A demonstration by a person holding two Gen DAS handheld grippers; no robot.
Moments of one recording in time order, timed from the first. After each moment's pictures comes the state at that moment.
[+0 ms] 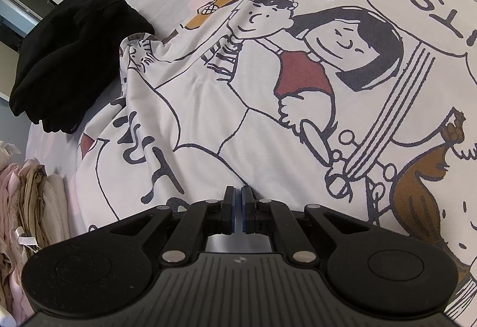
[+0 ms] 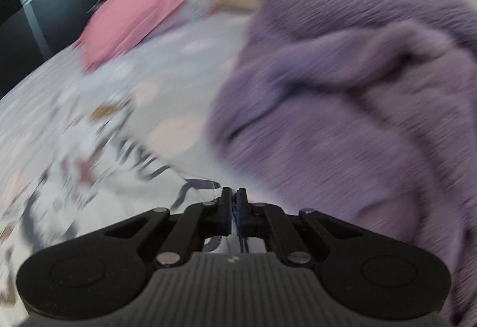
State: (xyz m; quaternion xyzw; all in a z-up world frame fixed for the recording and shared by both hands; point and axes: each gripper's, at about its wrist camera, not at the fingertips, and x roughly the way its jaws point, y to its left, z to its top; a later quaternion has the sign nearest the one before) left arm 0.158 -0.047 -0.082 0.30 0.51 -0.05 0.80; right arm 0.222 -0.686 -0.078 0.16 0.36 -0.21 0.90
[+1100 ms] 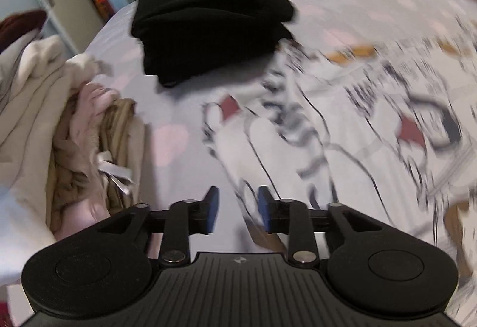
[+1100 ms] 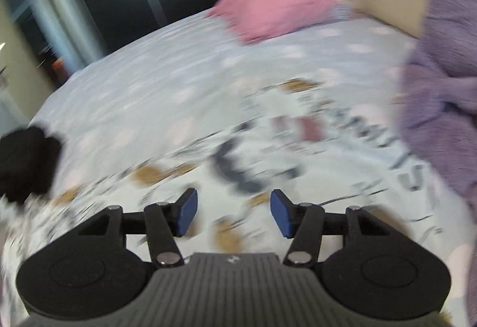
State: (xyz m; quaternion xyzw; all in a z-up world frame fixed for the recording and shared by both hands) left arm 0.152 0.105 0.005 0.10 0.46 0.05 0.88; right arm 0.177 -0.488 0.017 0.13 0.39 0.04 0.91
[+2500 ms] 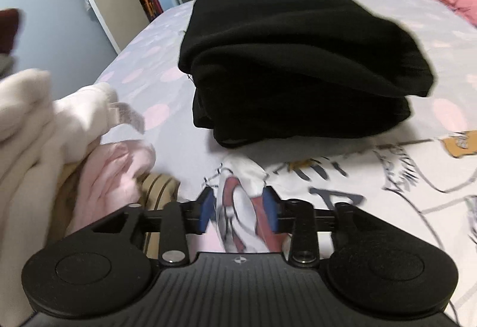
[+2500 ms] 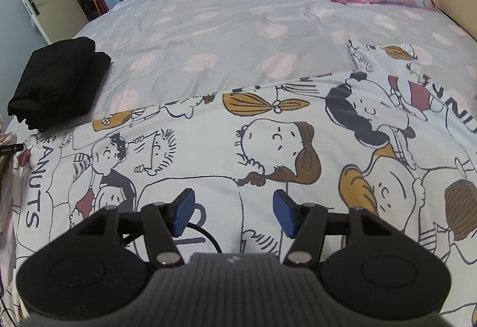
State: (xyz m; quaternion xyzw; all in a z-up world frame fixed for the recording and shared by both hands) left arm 0.238 0.160 -0.020 0.09 0.42 0.12 0.89; right arm 0.181 -0.352 -0.013 0.06 0.45 0.11 0.88
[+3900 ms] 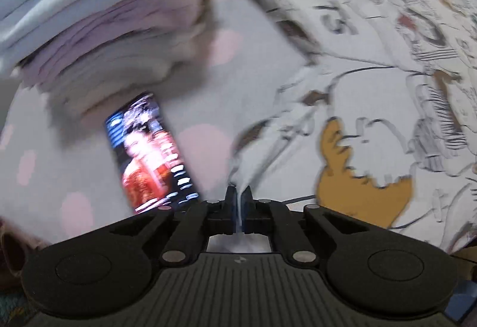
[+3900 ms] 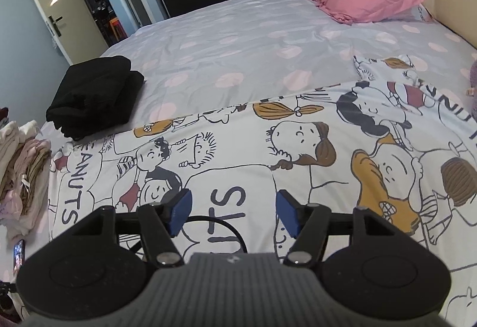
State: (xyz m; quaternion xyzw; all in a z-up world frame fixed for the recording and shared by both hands) left arm -0.038 0.169 -0.021 0.04 0.58 0.08 0.81; right arm 0.105 -0.343 0.013 0.10 0.40 0.13 0.90
